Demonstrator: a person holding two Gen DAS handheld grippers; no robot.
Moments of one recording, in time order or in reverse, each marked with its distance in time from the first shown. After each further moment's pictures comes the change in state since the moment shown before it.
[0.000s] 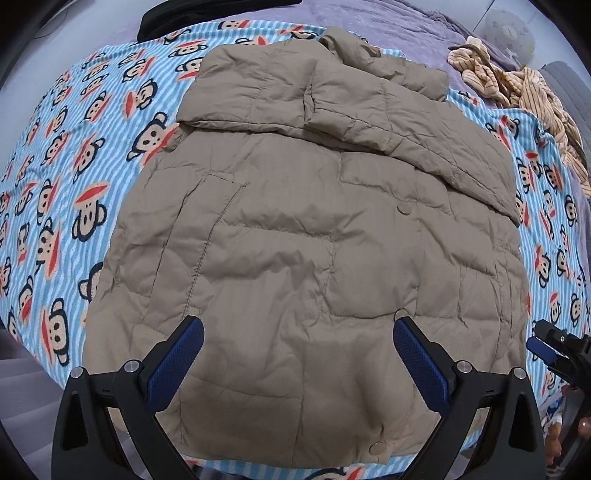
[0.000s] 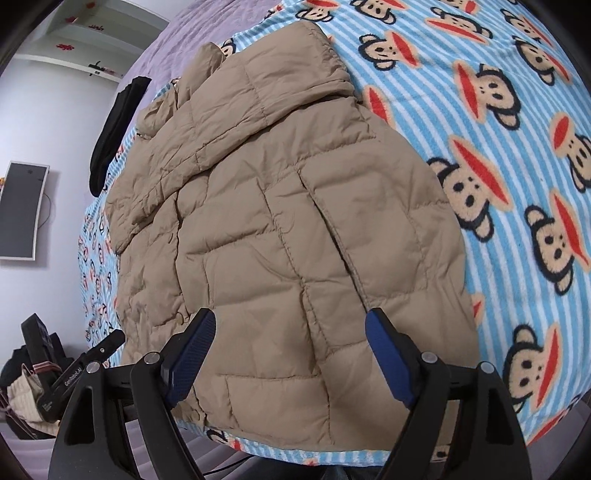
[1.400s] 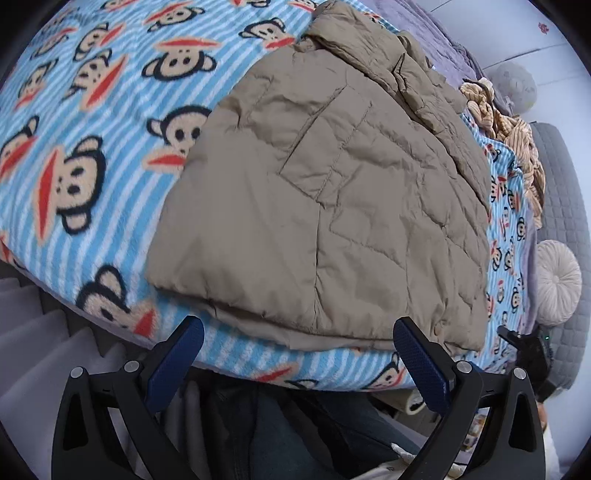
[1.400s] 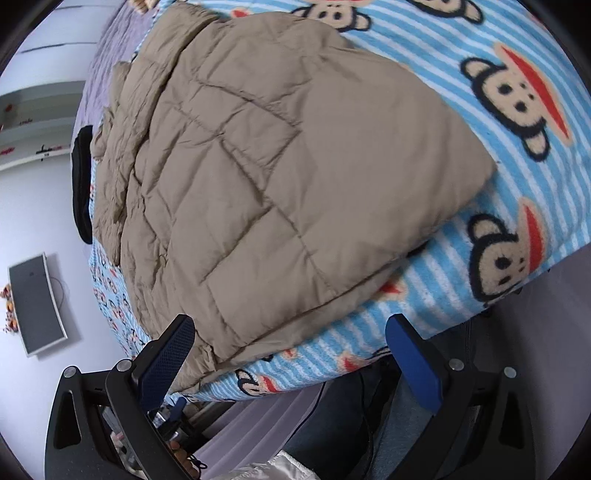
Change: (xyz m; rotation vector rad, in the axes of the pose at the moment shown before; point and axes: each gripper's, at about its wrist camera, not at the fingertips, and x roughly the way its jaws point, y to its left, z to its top) left arm 0.002 0.167 -0.112 -0.230 0.128 -0.343; right arm 0.010 -0.044 -0.122 0.462 0.071 0.089
